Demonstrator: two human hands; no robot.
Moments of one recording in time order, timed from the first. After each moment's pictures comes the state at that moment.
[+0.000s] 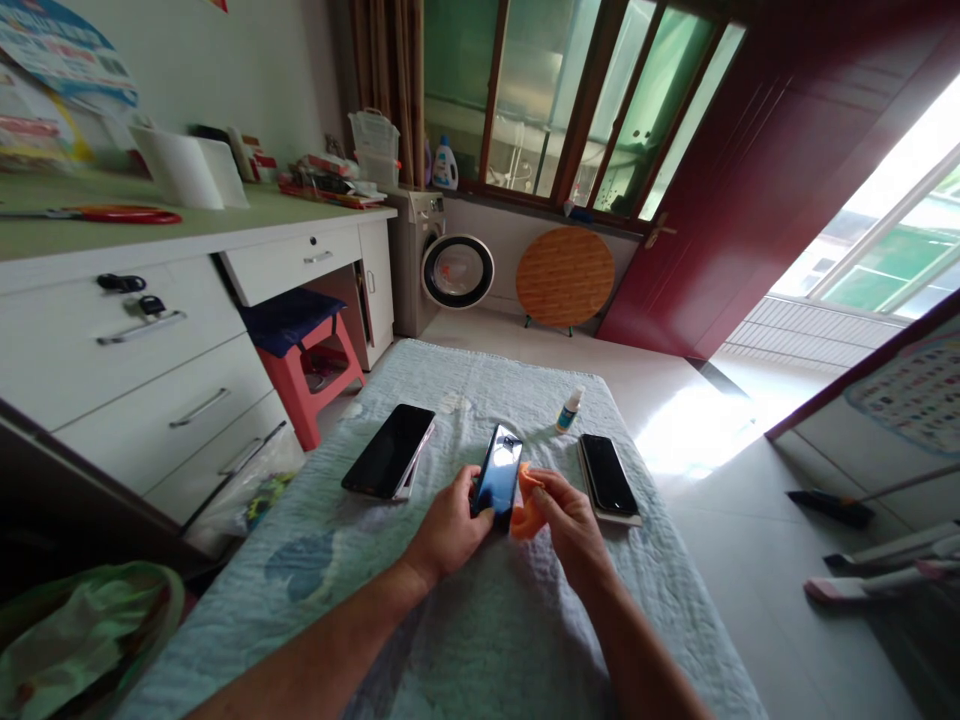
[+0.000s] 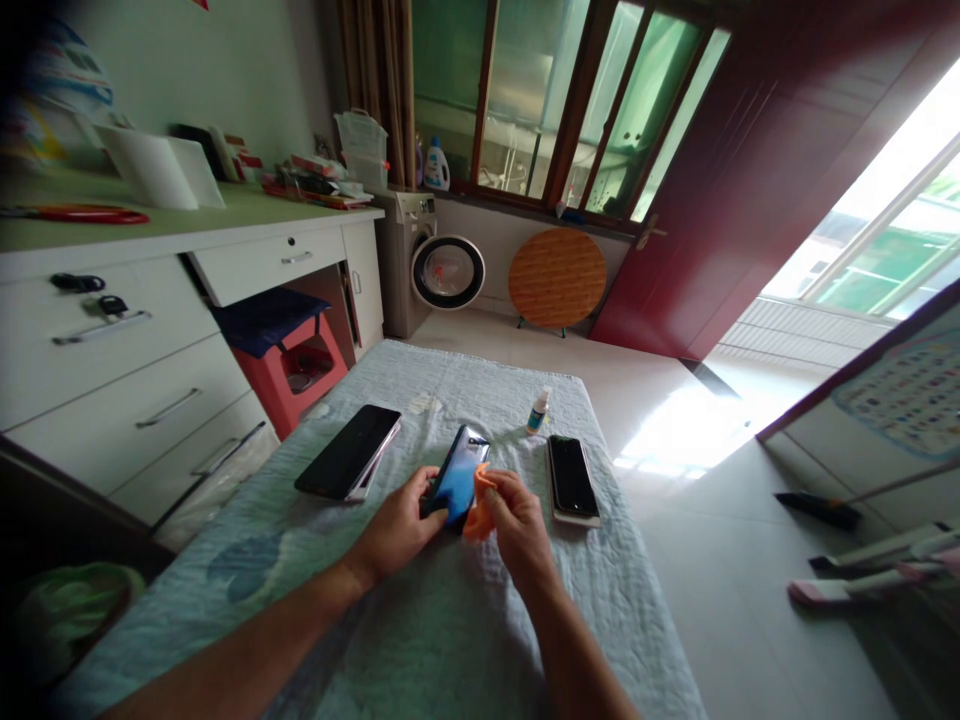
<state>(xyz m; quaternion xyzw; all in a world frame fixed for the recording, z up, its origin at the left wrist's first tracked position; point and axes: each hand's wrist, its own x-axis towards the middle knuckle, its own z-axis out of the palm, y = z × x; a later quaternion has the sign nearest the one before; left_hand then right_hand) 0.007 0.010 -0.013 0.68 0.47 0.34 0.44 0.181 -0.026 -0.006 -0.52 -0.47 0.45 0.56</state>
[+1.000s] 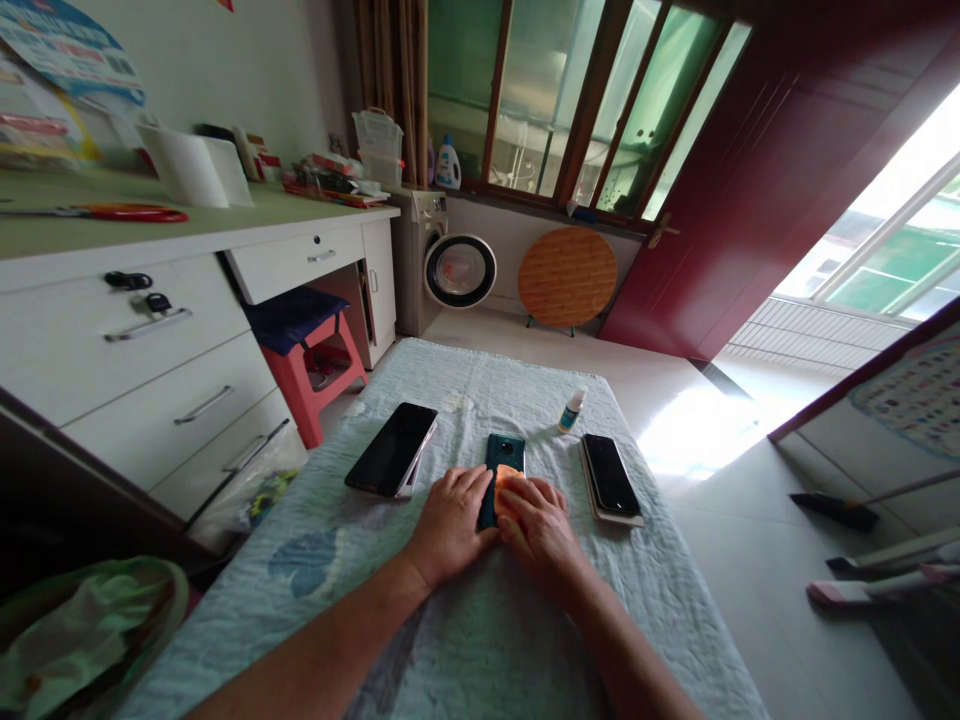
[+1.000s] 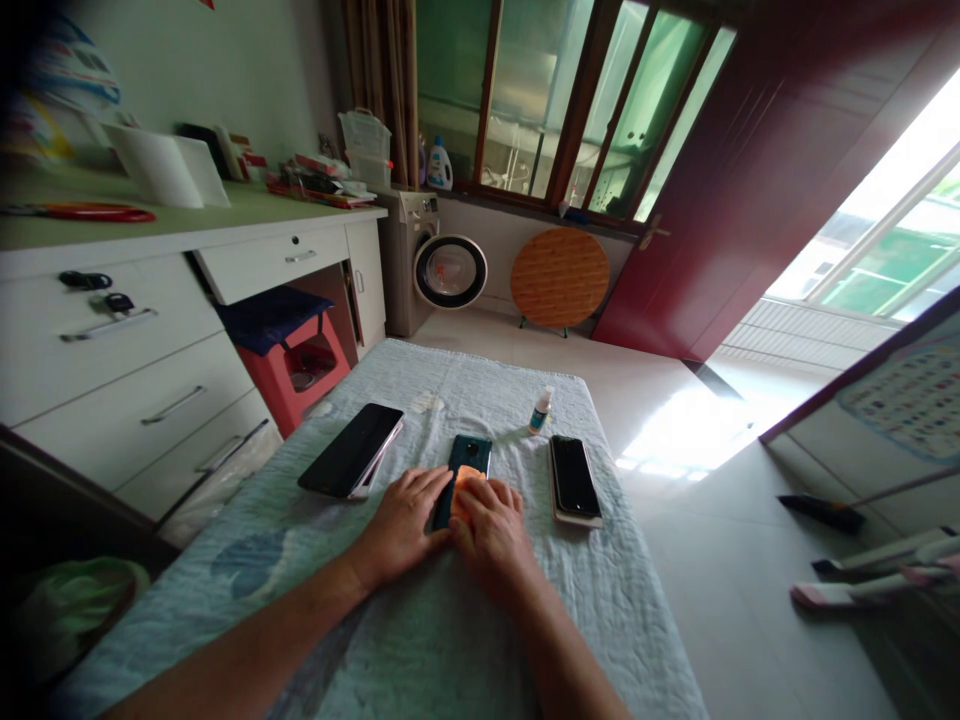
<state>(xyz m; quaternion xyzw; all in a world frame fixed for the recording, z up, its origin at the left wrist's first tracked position) -0.001 0.016 -0.026 0.85 0.45 0.18 0.18 0.170 -0.034 -0.005 -0.58 -0.78 0.12 0.21</state>
